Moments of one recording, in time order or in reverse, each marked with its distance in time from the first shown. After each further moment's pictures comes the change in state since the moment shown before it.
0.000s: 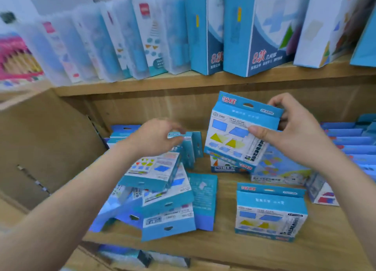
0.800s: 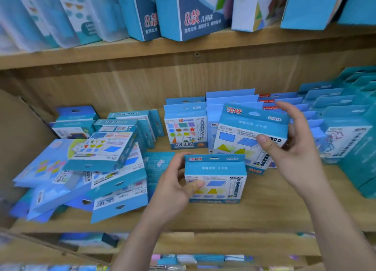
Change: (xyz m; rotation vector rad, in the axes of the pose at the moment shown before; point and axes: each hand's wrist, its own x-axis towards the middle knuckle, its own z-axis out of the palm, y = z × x) left_hand -0.065 0.165 0.121 -1.244 0.112 -0.177; right_hand -0.096 0.068 -0.036 0.299 0.250 0.078
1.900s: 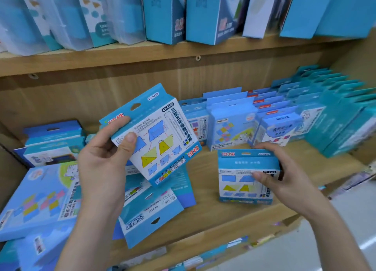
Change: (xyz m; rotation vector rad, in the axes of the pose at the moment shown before) left_hand 0.014 0.034 -0.161 -0.457 0.335 0.153; right_hand -0.083 -0.031 0.074 -0.313 -0.016 0.192
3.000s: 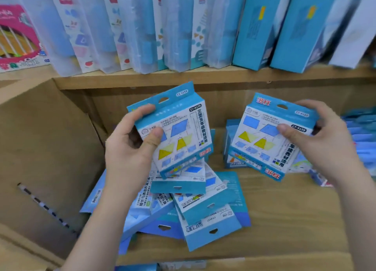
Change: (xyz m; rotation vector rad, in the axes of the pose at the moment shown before) left_hand 0.023 0.062 -0.069 0.338 0.010 0.280; right_hand 0.094 -0.101 0.053 -0.008 0.228 -0.133
